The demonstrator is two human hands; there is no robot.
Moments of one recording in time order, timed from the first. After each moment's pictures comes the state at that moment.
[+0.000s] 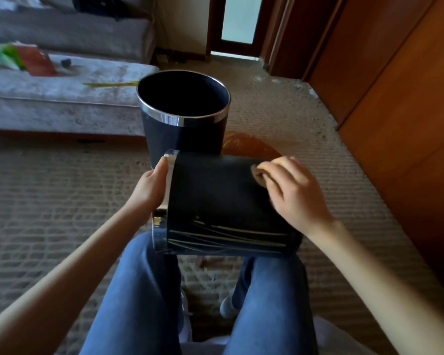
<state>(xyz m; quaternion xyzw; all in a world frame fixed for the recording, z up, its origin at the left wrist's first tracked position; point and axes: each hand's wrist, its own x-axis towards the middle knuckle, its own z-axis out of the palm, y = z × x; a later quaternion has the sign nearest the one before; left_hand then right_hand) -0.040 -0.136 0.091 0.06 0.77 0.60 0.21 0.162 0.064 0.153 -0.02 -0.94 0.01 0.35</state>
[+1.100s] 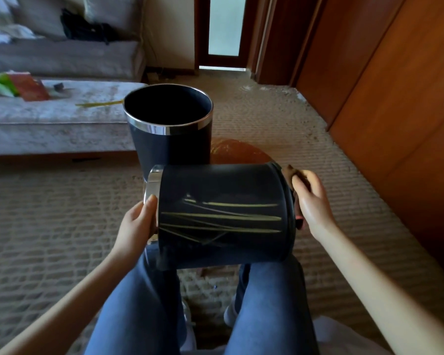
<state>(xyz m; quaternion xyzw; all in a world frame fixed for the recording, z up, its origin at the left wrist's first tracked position) 0.020 -0.173 0.073 0.13 0.72 0.66 0.18 0.203 0.099 0.120 -0.37 -0.72 0.50 0.31</state>
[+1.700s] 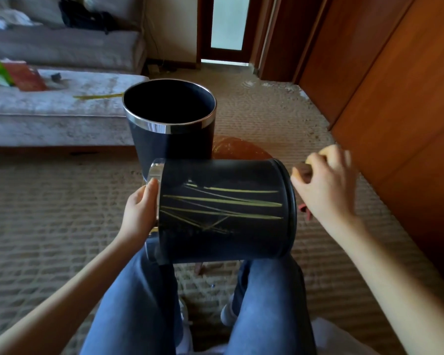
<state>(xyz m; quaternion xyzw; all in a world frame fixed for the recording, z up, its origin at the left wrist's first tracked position) -0.008 -0.146 0.078 0.09 0.71 0.68 0.16 0.193 0.120 0.157 -0.27 -0.89 -0.10 0.35</state>
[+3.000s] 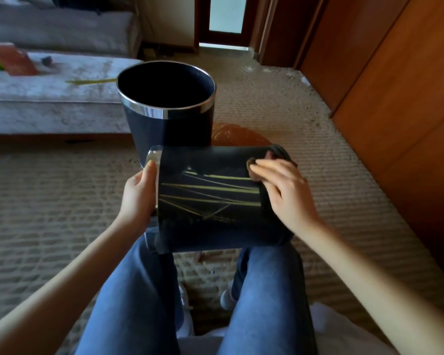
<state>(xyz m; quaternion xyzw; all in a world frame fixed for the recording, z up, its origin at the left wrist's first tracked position) 0.003 -0.137 0.103 0.04 0.68 0.71 0.19 0.174 0.077 0.117 -0.11 -0.94 0.10 0.30</state>
